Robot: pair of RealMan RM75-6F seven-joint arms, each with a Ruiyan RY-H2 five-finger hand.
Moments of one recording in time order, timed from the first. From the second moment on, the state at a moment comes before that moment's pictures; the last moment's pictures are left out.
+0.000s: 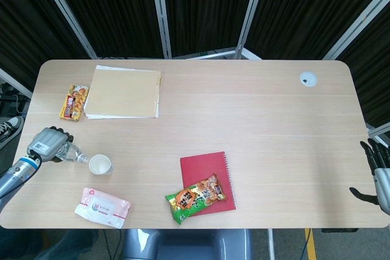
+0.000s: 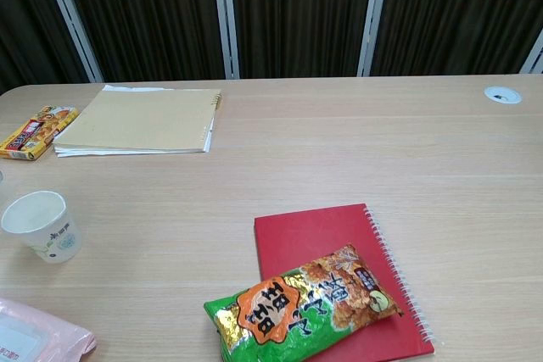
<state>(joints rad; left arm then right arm) -0.55 -1.40 0.13 -0.79 1.65 0.94 -0.30 0.06 -0.98 0.07 -1.60 -1.44 1.43 0.02</state>
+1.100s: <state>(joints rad) -0.56 -1.36 0.10 -0.88 1.59 0.91 -0.06 0.06 -0.97 0.07 -1.60 -1.44 1.43 0.02</state>
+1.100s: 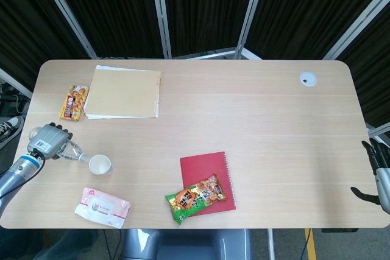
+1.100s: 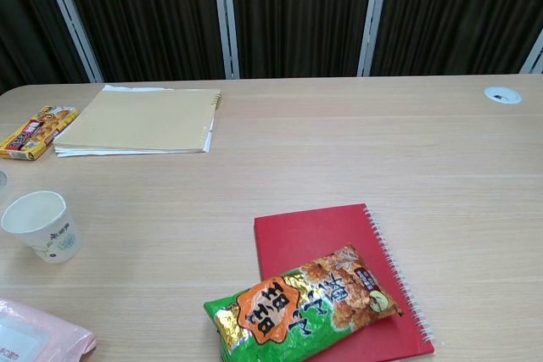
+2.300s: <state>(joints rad) -0.56 -1.36 0.09 -0.91 1.57 0.92 -0.01 0.06 -0.97 0.07 -1.60 -1.43 1.42 0.02</state>
